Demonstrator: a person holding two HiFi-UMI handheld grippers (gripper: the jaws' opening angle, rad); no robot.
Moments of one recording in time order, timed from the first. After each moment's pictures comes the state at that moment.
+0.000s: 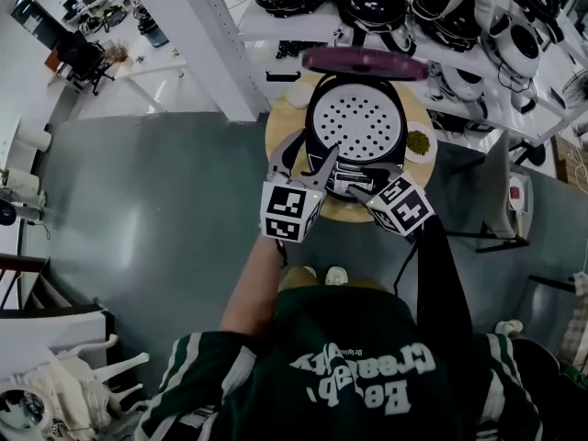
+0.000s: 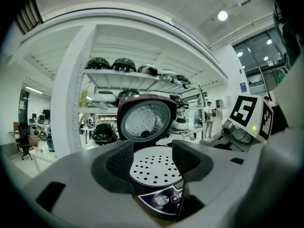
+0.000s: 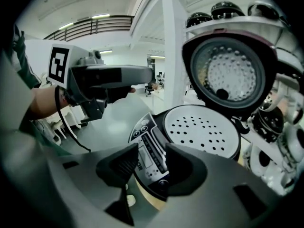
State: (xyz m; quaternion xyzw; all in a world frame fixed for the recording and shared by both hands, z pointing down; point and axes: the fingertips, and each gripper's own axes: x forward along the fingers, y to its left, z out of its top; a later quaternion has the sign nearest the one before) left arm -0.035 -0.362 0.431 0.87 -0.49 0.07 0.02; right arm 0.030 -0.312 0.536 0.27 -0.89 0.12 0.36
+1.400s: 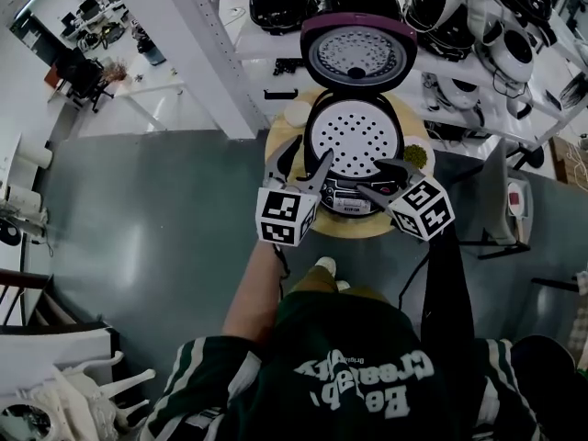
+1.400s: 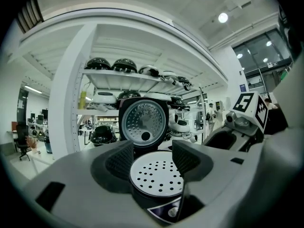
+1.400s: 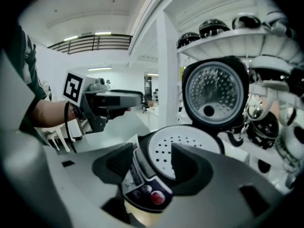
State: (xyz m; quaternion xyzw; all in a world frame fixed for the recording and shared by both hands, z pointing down) left arm -0.040 -0.392 0.414 0.87 -0.48 0.07 0.02; right arm 0.056 -0.350 0.483 0.30 -0.91 0.09 0.26
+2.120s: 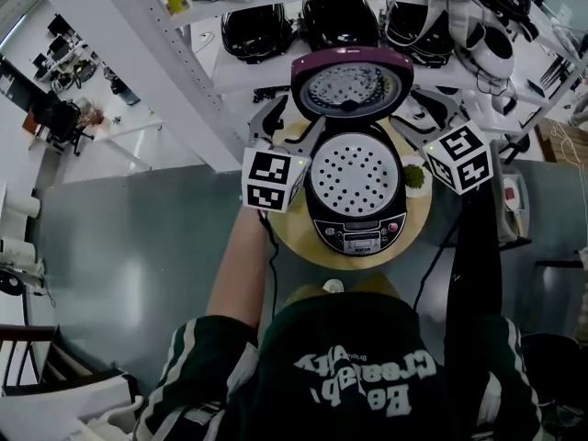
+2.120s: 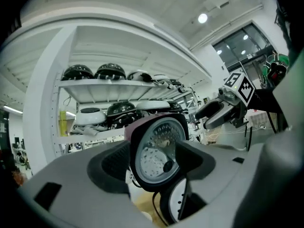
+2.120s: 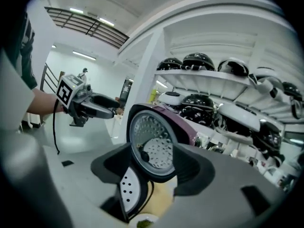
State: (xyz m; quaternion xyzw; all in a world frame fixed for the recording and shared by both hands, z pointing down) left arm -0.042 -0.542 0.332 0.90 -0.42 0.08 -0.07; right arm 0.125 -0.515 0.334 0.47 -0.85 -0.06 0.24
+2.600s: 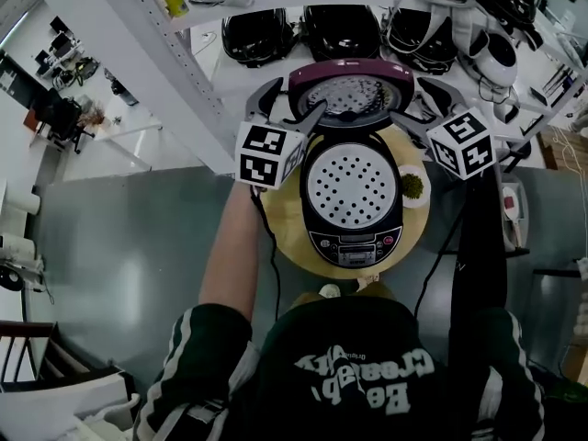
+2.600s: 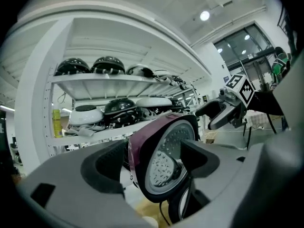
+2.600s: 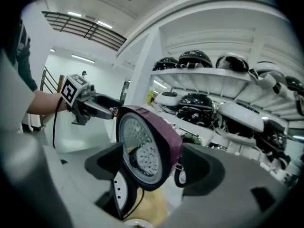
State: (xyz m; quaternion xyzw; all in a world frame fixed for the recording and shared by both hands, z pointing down) left arm -0.026 -0.595 0.311 0.91 -0.41 0.10 -0.06; right arm 0.147 -0.561 0.318 0.47 -0.85 -0.05 0.23
